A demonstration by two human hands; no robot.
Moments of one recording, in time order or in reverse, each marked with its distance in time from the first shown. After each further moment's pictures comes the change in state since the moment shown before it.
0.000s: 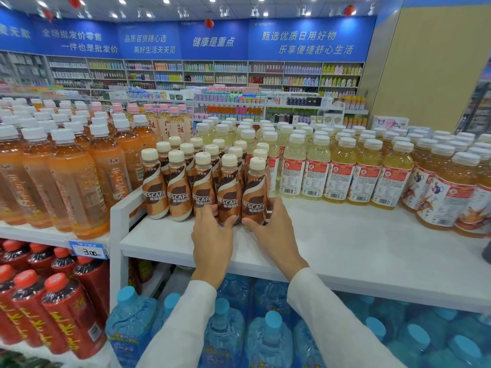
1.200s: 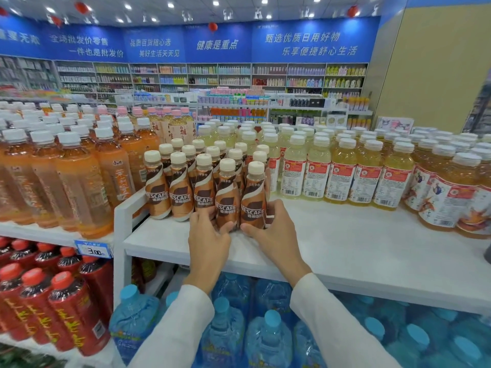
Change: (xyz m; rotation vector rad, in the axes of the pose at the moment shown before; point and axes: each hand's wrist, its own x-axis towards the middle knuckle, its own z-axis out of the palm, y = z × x) left_hand -0.005 -0.005 -0.015 -0.064 -0.051 0.043; right_hand -0.008 0.002 -0.005 -0.002 -0.007 -0.005
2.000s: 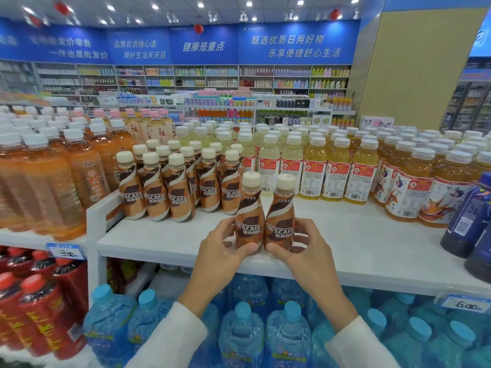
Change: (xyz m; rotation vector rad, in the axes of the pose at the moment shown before) left_hand -0.060 0.043 0.017 -0.142 -0.414 0.016; right_hand -0.066 0.019 -0.106 0.009 0.097 0.048
